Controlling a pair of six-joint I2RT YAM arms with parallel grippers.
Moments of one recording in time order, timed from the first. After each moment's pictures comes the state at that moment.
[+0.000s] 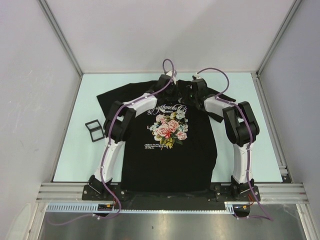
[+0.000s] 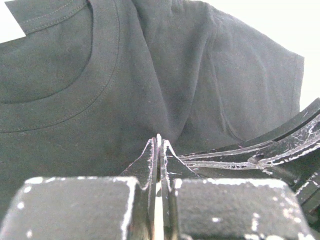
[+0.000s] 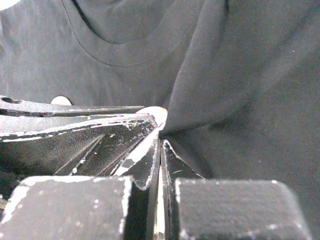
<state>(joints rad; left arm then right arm) -0.56 2.35 1.82 -0.01 0.15 -0.47 0.38 2.09 1.41 0.05 -0.10 0.58</state>
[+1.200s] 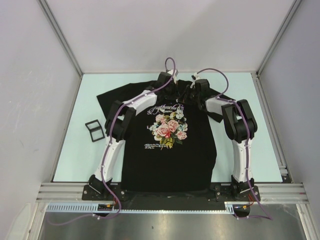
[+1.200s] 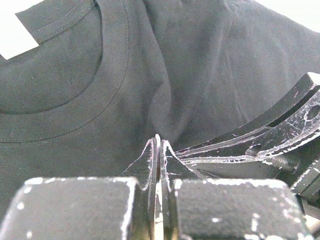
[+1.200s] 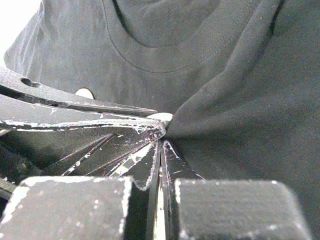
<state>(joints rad) -0.54 2.40 1.94 -0.15 0.19 -0.36 0.33 2.17 1.41 0.22 -0.33 0.55</state>
